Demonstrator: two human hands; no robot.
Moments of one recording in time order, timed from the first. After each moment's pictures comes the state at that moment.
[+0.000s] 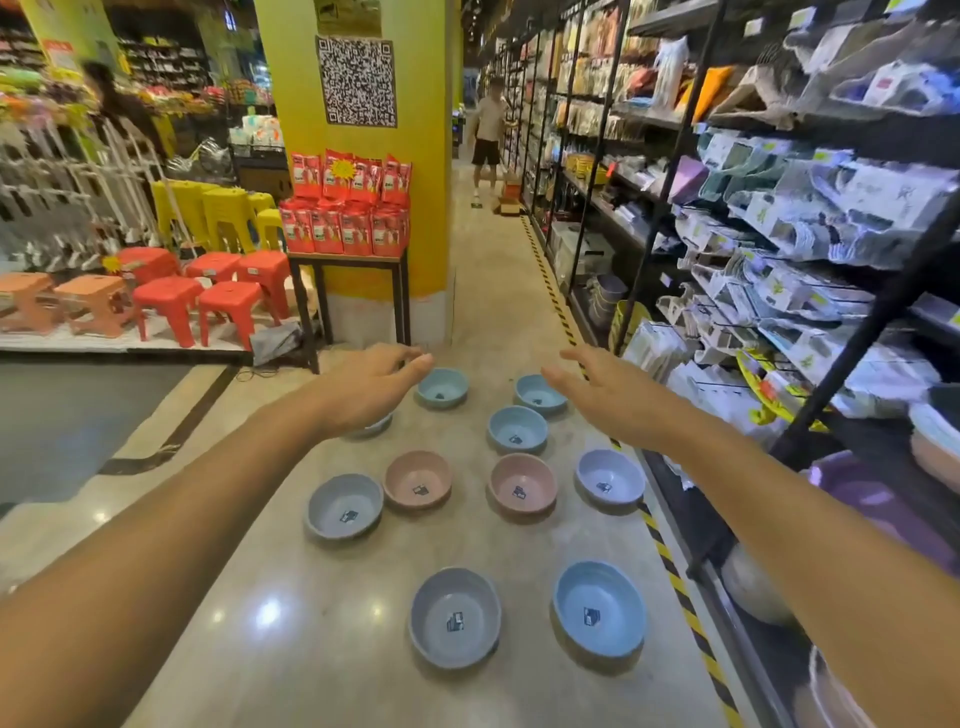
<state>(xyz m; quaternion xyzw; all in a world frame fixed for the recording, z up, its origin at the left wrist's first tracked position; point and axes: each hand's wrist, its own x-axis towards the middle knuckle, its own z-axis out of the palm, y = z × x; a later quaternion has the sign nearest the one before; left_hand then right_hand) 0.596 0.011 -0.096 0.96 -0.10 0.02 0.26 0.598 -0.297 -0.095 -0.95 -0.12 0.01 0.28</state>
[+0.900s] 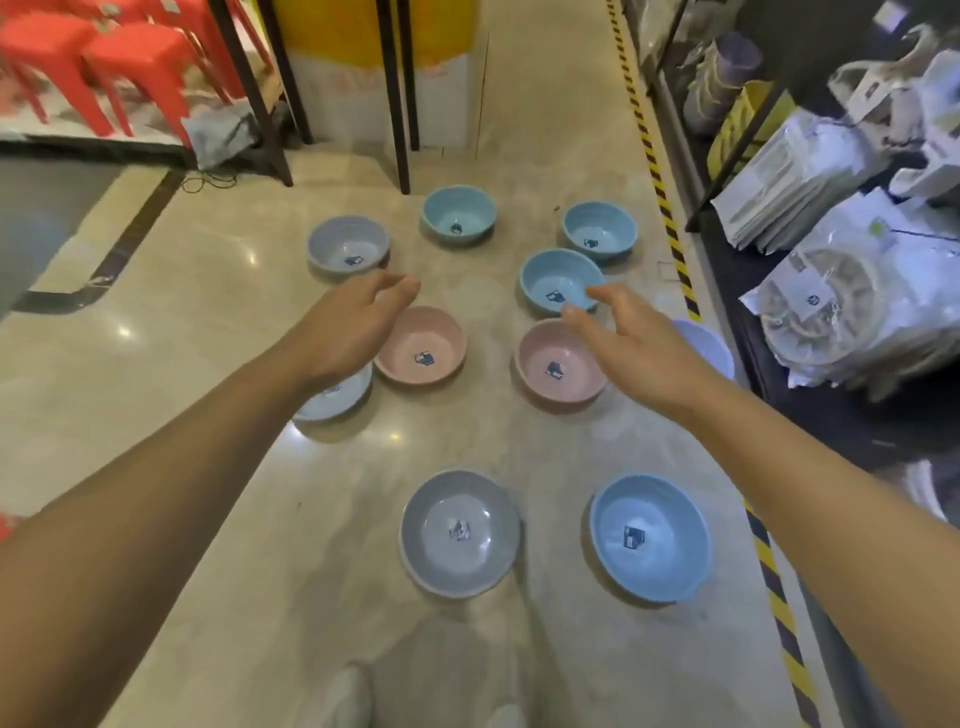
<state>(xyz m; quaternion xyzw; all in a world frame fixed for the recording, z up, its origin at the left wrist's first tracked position) 0.960 0.026 -0.507 0.91 0.04 -0.05 0.40 0.962 -0.283 -0.489 -0.92 -0.02 0.10 0.37</state>
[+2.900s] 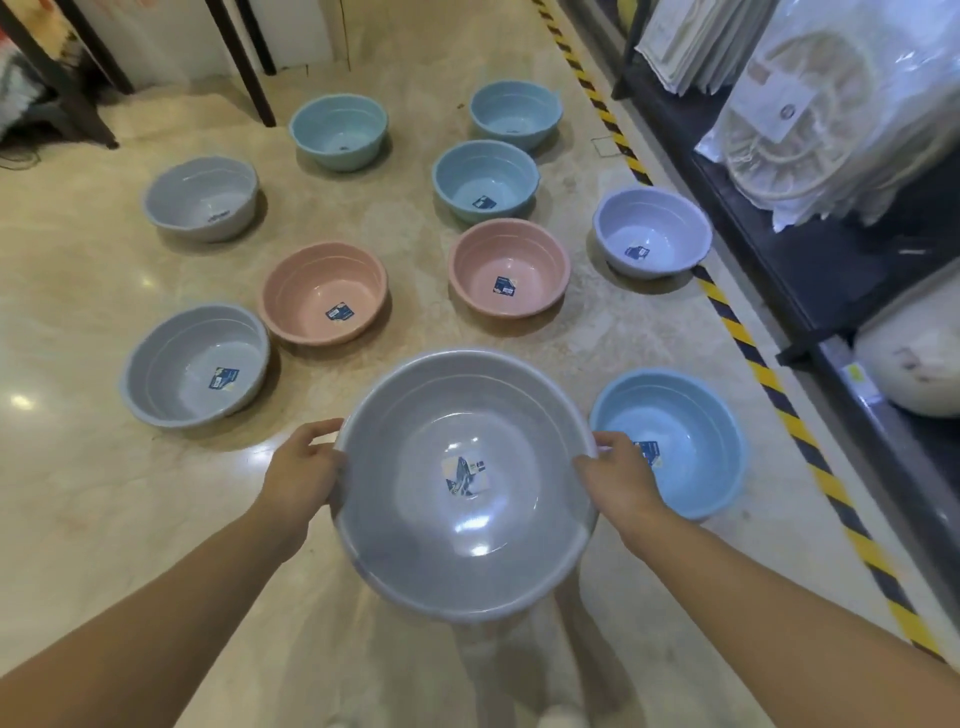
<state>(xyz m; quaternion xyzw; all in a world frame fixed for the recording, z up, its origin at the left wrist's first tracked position) 0.900 0.006 -0.950 0.77 0.29 -0.19 0.54 0.846 -0.342 -0.975 -0.77 0.37 0.13 0.50</state>
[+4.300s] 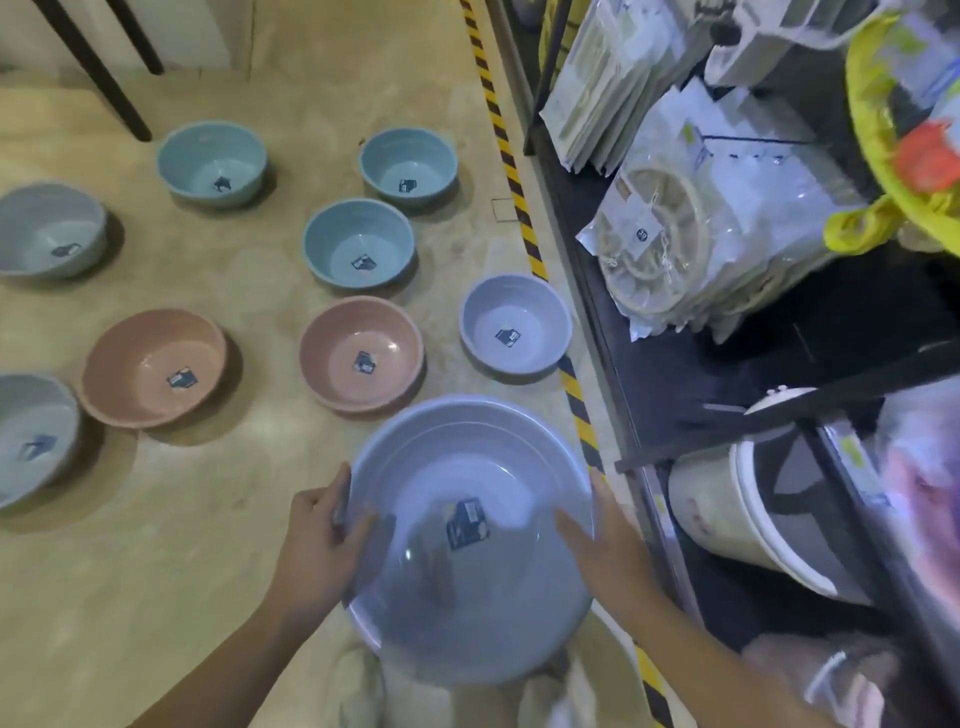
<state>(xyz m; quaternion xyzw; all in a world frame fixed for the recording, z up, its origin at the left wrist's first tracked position) 1.026 -0.397 -0.826 0.88 0.07 -0.14 0.45 0.982 -0.726 -0.798 -0.83 0.27 0.18 0.45</state>
